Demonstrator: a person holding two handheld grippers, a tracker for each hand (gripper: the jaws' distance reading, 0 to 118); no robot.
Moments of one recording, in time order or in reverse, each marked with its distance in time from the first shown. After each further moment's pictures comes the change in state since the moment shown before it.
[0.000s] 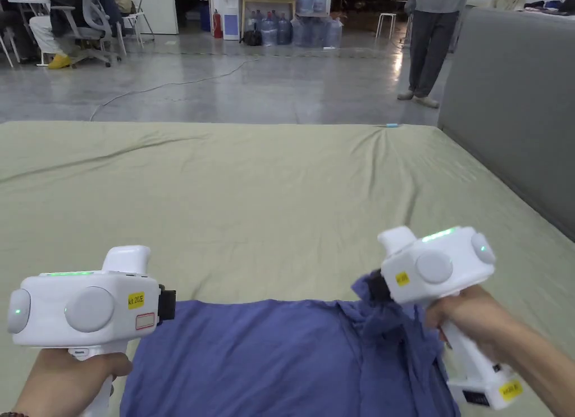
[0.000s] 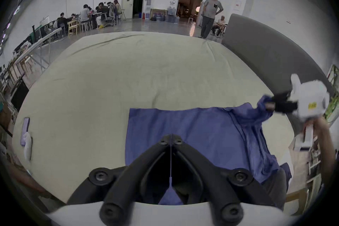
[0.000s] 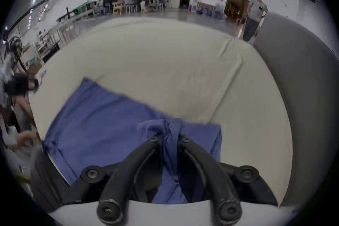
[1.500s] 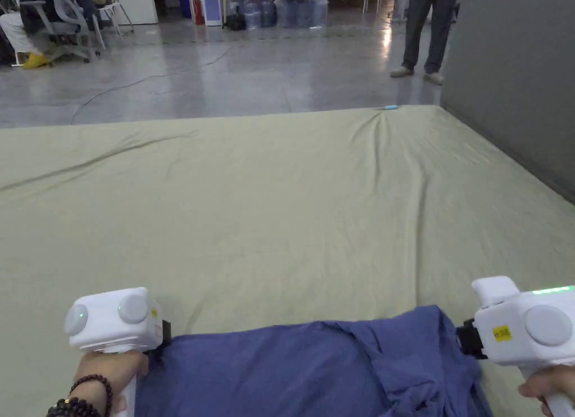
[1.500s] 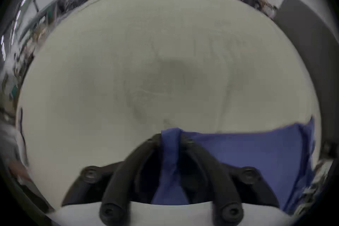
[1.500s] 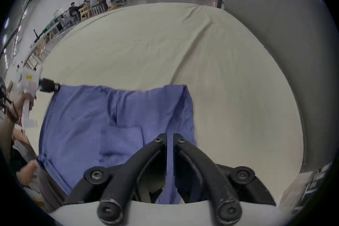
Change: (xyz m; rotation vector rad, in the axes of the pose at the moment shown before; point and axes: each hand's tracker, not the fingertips) left arm -0.078 0.047 -0.242 -0.337 0.260 0.063; right arm 0.080 -0.028 -0.038 -0.082 -0.059 -0.309
